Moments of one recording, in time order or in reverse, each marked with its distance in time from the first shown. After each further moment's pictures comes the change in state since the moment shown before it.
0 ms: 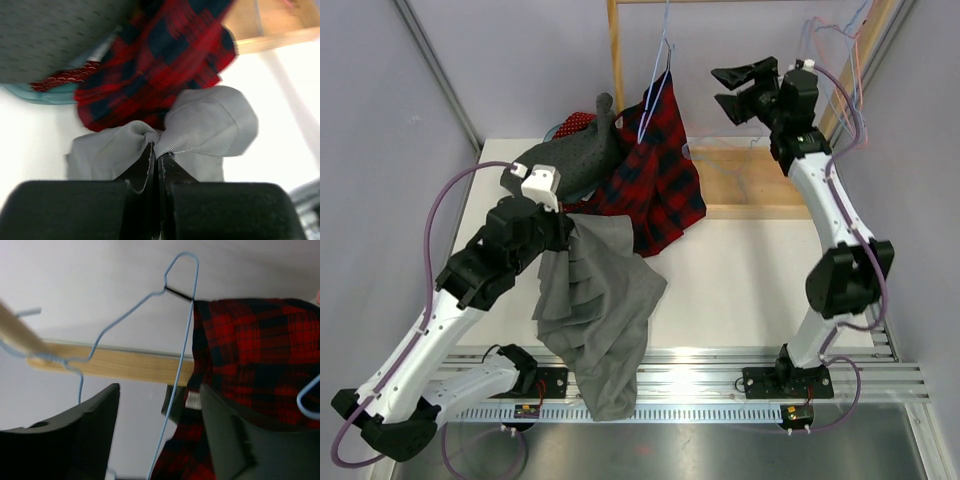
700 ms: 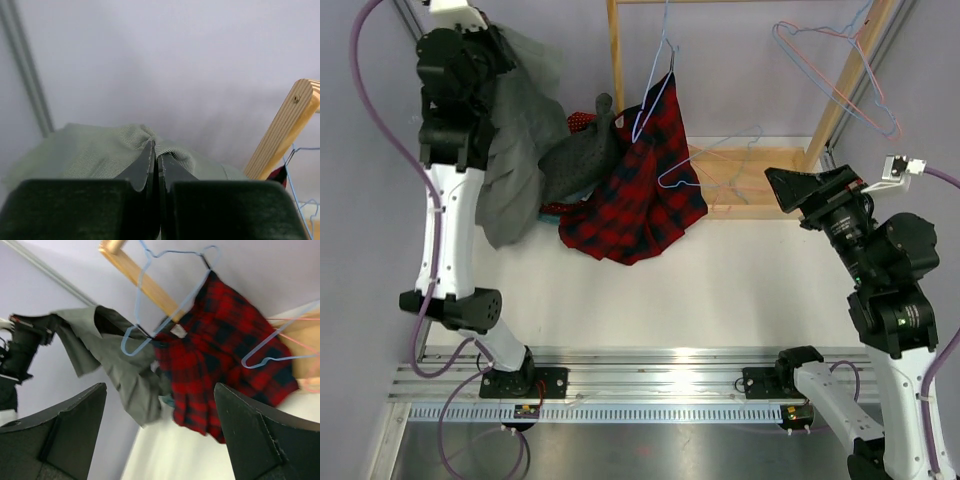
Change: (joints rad) left arm 0.446 0.764 1.179 0.205 -0.043 0.190; right arm 0.042 -1.096 -0.576 -0.349 0.130 -0.478
